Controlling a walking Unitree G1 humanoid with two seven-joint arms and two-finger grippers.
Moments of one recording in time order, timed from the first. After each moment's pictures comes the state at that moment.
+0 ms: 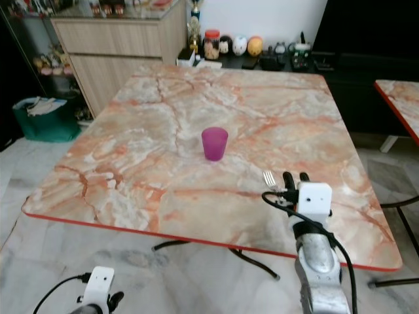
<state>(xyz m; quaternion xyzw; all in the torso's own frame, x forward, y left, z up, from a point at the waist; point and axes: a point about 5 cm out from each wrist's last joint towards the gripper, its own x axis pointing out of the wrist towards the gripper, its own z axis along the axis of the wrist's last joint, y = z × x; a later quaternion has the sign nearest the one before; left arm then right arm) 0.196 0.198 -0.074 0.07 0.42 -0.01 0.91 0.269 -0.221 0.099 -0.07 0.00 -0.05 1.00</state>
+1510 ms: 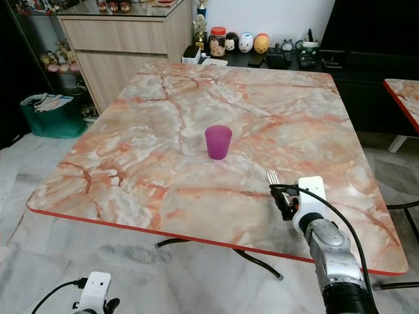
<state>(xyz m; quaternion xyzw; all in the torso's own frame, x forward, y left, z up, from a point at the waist) 0.185 0.205 -0.079 0.07 0.44 -0.01 0.89 0.302 -0.247 0.067 -0.03 0.18 0.04 0.98</state>
